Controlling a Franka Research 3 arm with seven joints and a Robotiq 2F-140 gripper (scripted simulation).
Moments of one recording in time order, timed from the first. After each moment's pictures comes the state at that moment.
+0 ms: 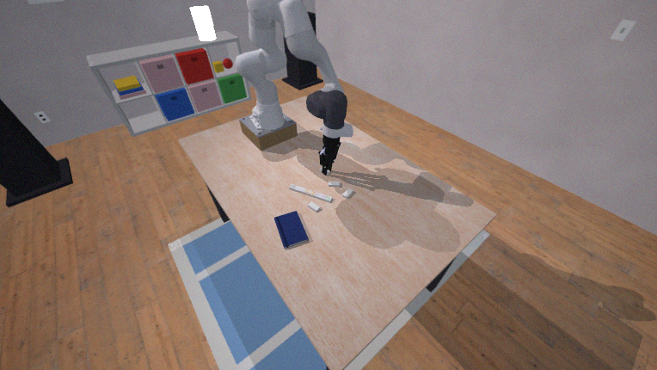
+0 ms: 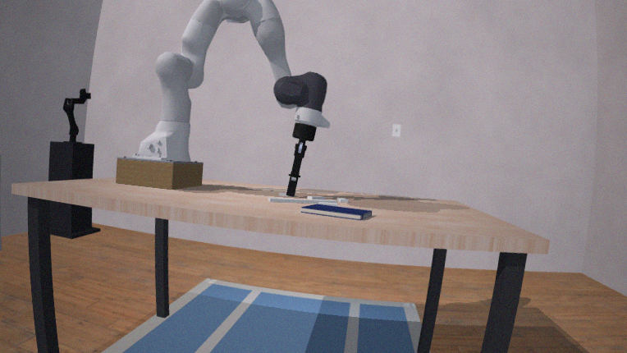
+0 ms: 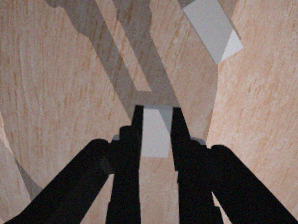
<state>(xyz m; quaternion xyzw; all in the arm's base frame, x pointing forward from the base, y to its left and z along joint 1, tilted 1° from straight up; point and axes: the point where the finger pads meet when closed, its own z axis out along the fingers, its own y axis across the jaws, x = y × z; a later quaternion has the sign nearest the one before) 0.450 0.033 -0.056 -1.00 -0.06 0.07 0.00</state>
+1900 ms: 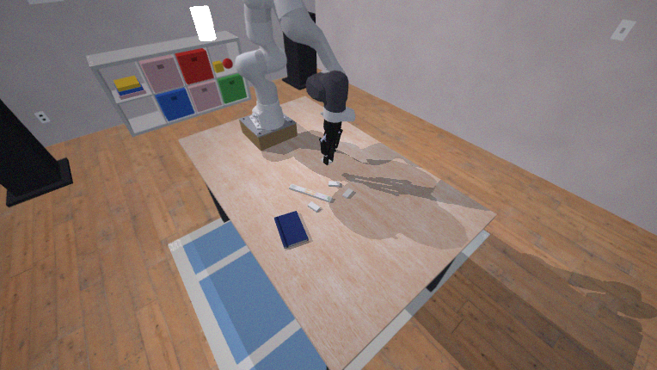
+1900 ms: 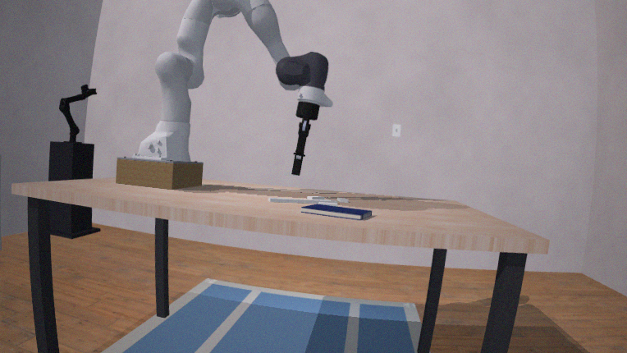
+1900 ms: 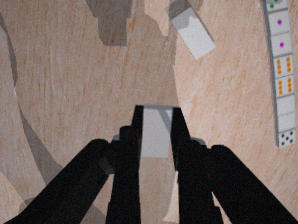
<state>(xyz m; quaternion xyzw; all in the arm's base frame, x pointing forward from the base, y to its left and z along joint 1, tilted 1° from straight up) 0.463 0.032 0.017 -1.00 -0.05 0.05 0.00</state>
